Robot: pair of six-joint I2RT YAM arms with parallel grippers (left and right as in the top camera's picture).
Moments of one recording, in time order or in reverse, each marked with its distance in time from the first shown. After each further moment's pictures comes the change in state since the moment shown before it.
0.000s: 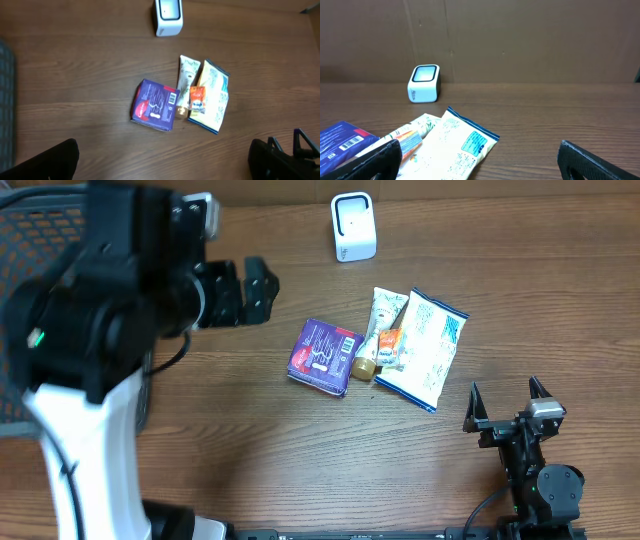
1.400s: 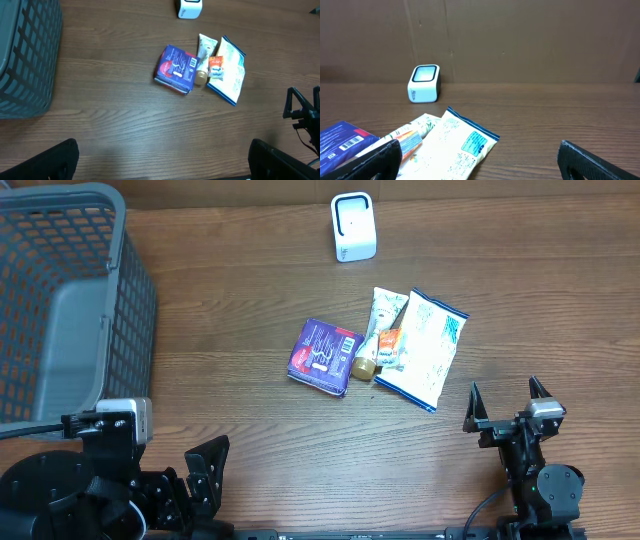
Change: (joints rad) left arm 0.000 -0.723 -0.603 -0.006 -0.106 -0.035; right arm 0.000 0.000 0.000 0.000 0.000 0.001
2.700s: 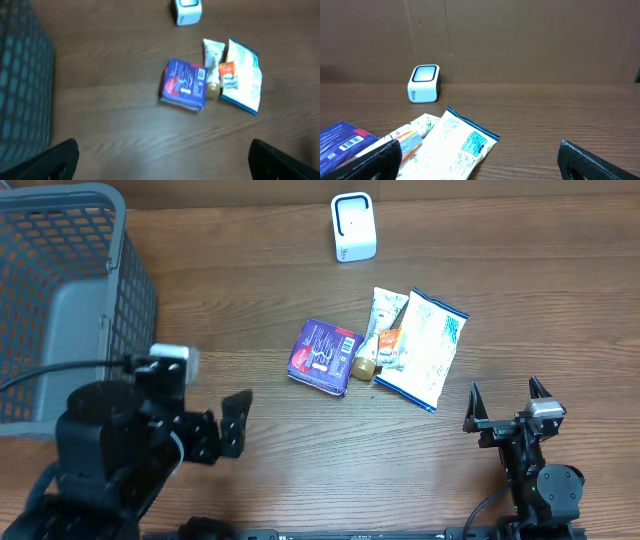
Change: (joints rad) left arm 0.000 0.002 -0.312 0.354 0.004 0.172; right arm 0.000 0.000 0.000 0.000 0.000 0.000
